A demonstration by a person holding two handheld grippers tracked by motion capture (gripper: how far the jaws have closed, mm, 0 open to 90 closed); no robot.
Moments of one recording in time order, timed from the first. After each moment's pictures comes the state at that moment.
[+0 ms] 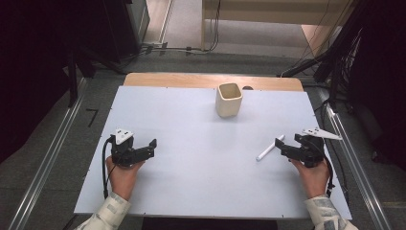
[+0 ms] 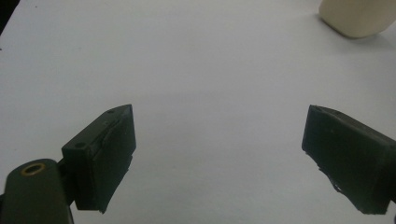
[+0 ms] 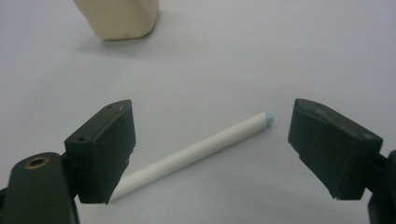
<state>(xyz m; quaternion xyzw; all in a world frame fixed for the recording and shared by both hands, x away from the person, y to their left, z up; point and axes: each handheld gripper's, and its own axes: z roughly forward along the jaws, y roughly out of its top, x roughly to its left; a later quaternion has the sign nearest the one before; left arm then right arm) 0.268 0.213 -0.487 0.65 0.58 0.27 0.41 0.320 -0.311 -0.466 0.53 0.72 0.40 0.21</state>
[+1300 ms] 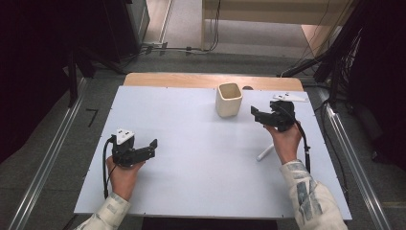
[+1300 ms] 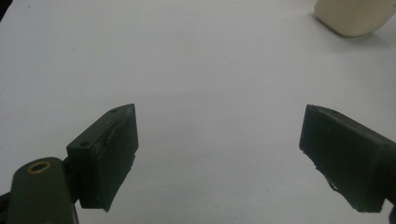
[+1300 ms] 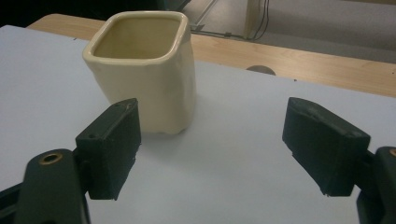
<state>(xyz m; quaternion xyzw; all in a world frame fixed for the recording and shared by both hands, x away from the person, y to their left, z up) 0.269 0.211 -0.487 0.65 0.58 0.27 0.41 0.400 -0.231 -0.424 0.48 0.73 0.42 0.25</state>
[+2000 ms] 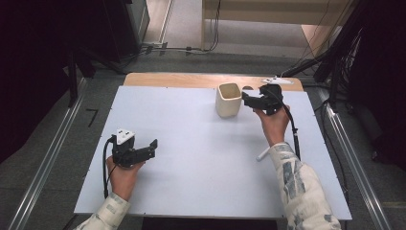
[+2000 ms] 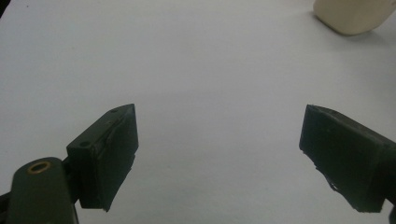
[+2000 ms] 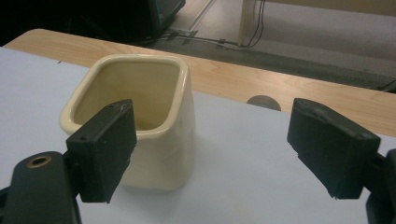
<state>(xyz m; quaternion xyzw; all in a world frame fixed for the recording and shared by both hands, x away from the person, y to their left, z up) 0.268 0.212 -0.487 0.66 0.58 0.27 0.41 0.448 -0.199 -0.414 0.49 0.72 0.42 0.26</state>
